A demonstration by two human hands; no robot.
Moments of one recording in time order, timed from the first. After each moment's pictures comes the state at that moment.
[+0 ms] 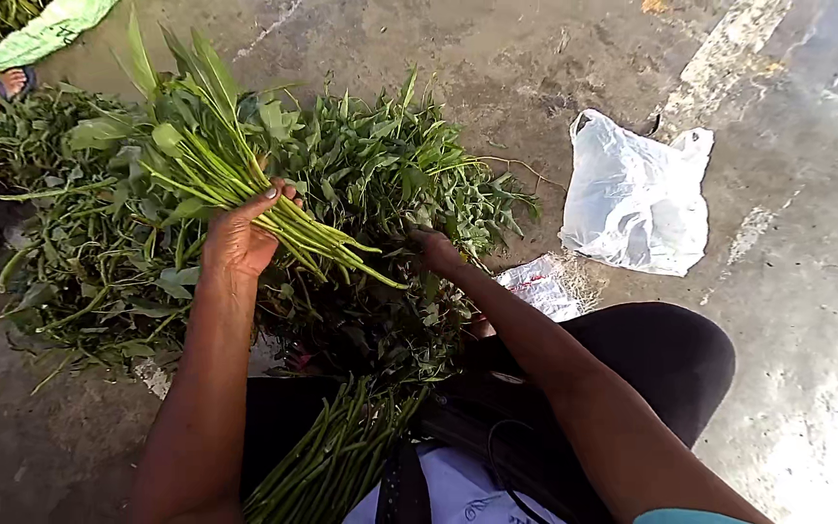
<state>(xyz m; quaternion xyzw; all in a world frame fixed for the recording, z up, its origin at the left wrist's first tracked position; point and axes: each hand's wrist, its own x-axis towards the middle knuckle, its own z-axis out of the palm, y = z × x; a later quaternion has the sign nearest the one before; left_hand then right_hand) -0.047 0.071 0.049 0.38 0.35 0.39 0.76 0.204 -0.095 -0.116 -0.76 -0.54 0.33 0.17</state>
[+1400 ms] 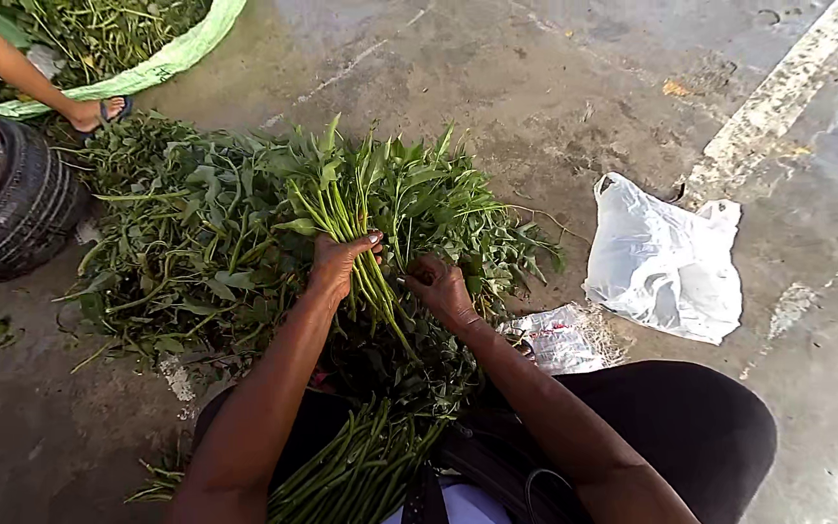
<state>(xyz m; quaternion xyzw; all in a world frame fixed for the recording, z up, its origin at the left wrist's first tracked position) -0.013 0.034 0.034 0.43 0.44 0.34 0.71 0.122 -0.099 -0.024 -0.69 -0.50 0.25 0.46</state>
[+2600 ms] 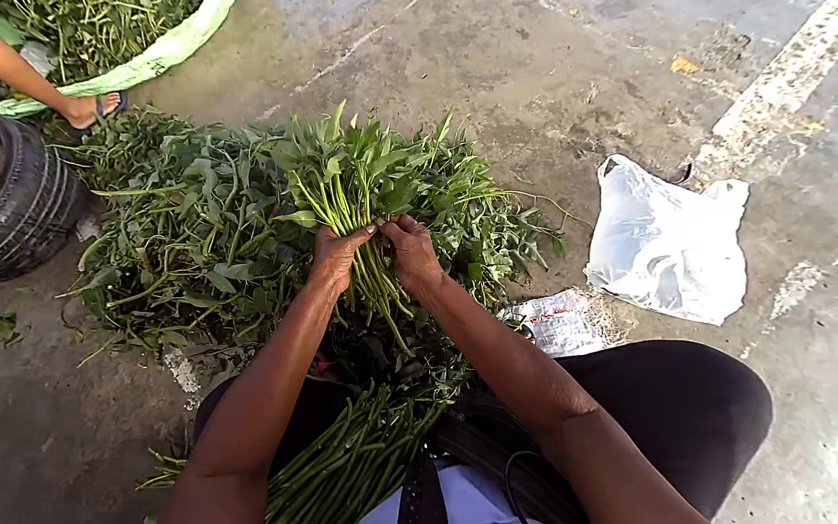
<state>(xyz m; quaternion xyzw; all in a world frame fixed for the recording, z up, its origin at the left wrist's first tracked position) -0.015 0.027 0.020 0.50 0.42 0.36 0.67 0.090 -0.033 -0.003 -0.51 -0.15 0.48 0.70</state>
